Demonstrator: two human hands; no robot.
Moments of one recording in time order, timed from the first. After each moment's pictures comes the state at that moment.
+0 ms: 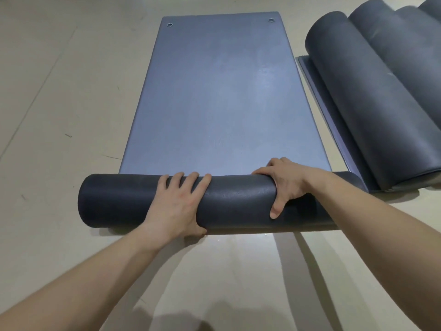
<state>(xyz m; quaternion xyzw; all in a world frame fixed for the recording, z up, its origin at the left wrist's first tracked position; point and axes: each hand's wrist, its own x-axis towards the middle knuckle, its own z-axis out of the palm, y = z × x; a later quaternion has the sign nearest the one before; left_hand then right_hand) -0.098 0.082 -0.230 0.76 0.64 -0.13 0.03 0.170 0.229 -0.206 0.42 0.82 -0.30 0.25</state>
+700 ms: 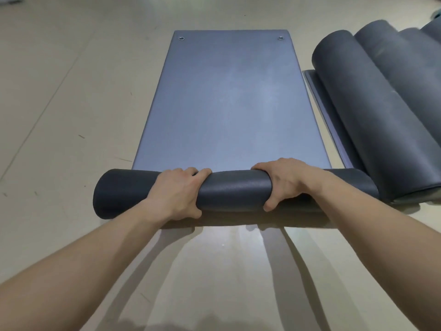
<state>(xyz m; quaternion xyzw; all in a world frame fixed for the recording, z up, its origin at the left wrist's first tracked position) -0.116 0.113 -0.192 0.75 0.65 -0.11 0.07 0.138 0.221 -0.169 0.43 0.84 -0.23 0.23</state>
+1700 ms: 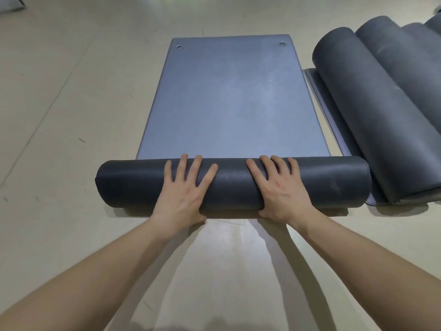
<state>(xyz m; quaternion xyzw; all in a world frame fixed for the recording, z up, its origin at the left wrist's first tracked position) -0.105 0.109 -0.226 0.73 0.67 -0.15 -0.04 0.141 0.184 -0.237 0.44 0.89 0.05 0.07</state>
